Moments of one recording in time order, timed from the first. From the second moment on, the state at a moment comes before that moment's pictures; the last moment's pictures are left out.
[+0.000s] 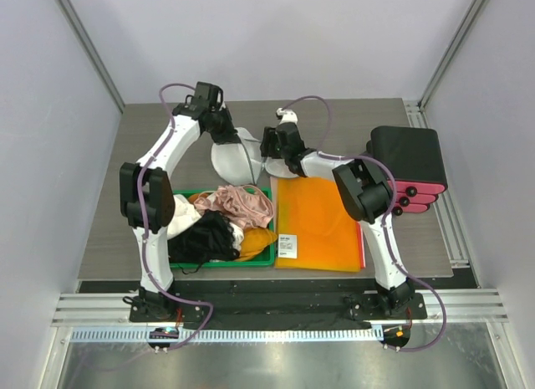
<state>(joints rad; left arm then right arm) -0.27 2.05 1.88 -0.71 0.23 -0.58 0.55 2.30 1.58 0.28 0.10 0.41</state>
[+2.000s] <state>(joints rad) -0.37 2.15 2.16 -0.89 -0.26 -0.45 0.51 2.18 1.34 0.43 -0.14 0.43</state>
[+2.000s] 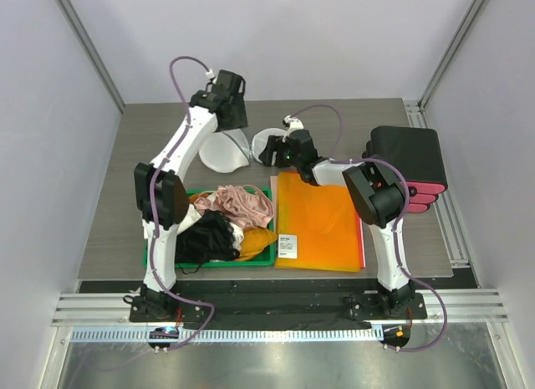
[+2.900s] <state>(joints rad) -0.45 2.45 2.38 -0.98 -0.67 -0.47 0.49 2.15 1.32 0.42 -0.12 0.43</state>
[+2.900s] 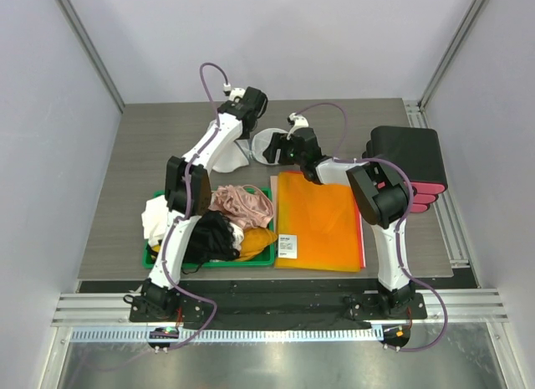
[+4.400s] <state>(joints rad) -0.45 1.81 1.51 -0.32 -0.41 -0.37 0.48 2.18 1.41 0.38 -0.21 0.49</state>
